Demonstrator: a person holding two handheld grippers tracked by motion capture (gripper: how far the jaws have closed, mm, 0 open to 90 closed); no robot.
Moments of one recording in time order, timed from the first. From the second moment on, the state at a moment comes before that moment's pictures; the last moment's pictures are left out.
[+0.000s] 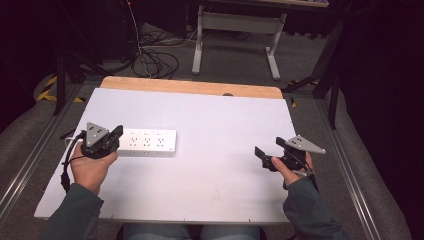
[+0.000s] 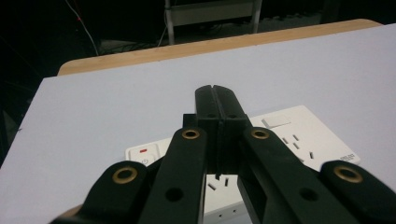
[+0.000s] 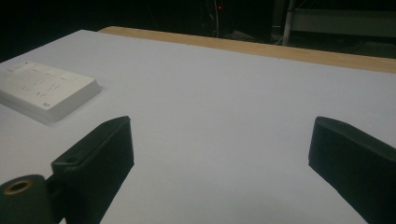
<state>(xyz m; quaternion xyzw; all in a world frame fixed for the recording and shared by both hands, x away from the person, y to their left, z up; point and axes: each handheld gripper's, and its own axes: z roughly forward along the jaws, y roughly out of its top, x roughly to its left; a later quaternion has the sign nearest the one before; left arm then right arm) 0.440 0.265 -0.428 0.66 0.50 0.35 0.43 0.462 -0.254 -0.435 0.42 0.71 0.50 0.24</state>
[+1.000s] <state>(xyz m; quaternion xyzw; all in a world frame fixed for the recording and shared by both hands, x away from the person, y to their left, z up) 0.480 0.228 -0.440 0.72 0.46 0.32 0.40 0.460 -0.254 -0.435 0.42 0.72 0.50 0.24</state>
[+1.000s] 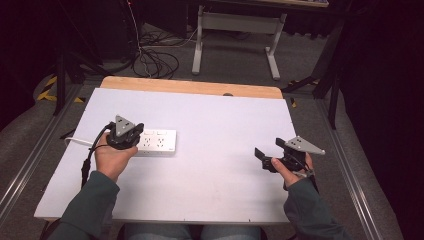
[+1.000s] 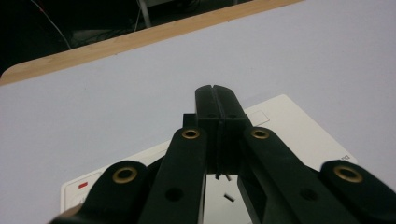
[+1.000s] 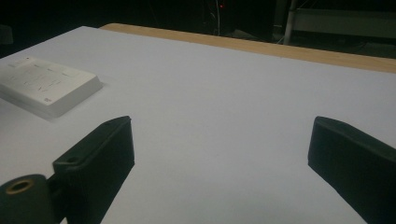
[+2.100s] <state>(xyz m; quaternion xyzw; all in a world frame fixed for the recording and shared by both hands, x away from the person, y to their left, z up) 0.523 0.186 -0.466 0.78 0.45 0.28 0.34 0.458 -0.256 -0.438 0.42 0.72 0.49 0.25</state>
